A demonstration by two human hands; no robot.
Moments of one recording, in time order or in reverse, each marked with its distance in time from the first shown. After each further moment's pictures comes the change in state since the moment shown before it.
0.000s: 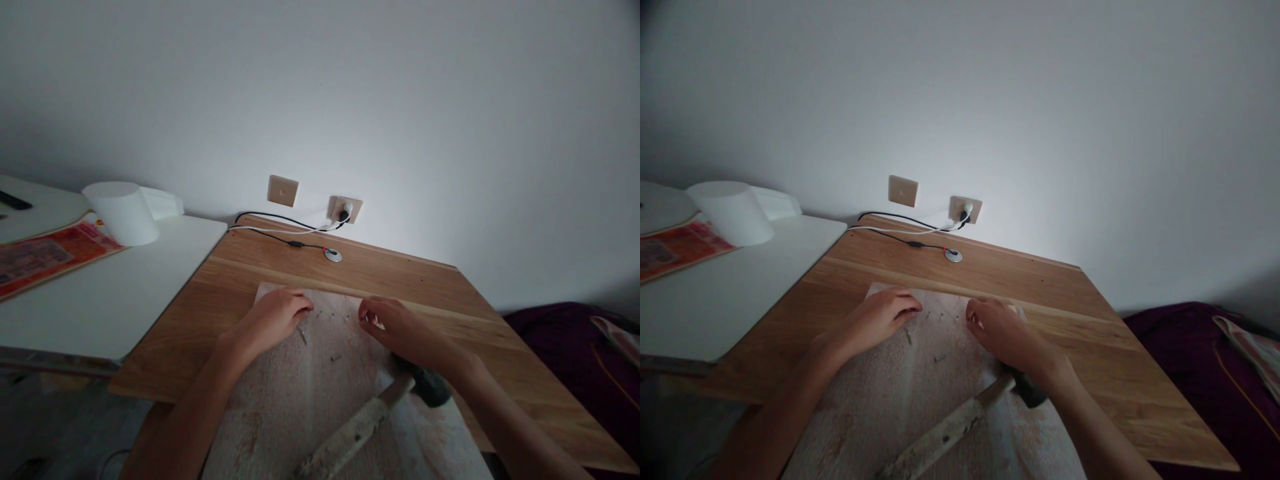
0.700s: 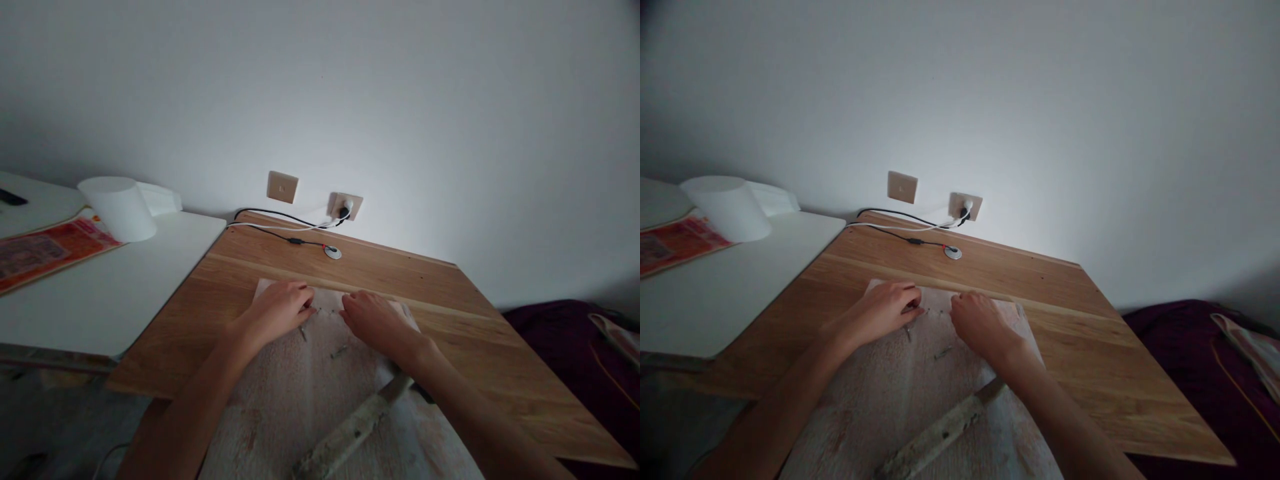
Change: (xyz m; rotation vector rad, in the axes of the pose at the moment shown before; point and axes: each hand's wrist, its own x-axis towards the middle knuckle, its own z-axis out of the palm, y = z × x) left_hand 0.011 0.012 -0.009 0.192 -0.035 -0.012; right_hand 0.025 -0.038 0.007 -0.323 -0.047 0.042
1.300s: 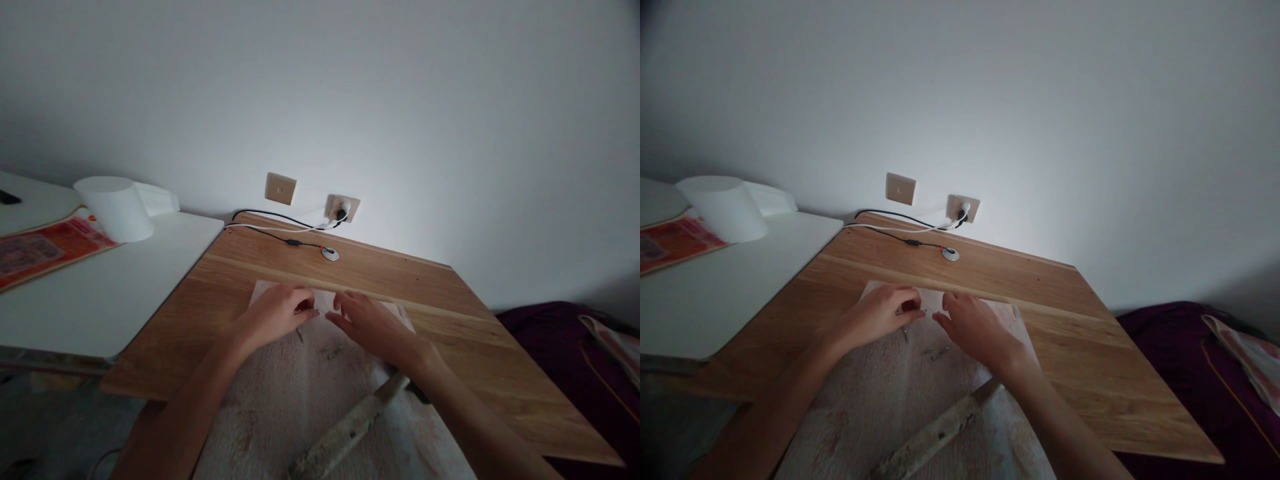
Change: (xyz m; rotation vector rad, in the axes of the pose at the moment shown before) left_hand -0.003 -0.001 0.005 -0.281 0.041 -0.012; right_hand -0.007 0.002 -0.002 0.239 0.088 -0.066
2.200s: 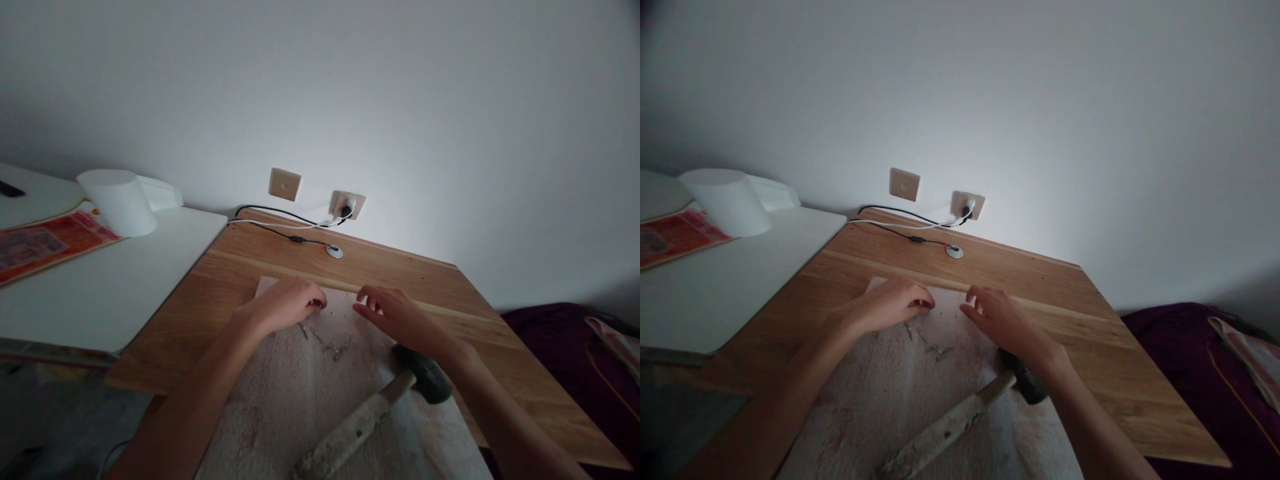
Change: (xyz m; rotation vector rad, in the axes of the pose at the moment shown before) left_hand 0.021 -0.006 -0.003 0.045 -0.158 0.155; right_hand -0.008 0.044 0.001 0.185 0.030 0.085
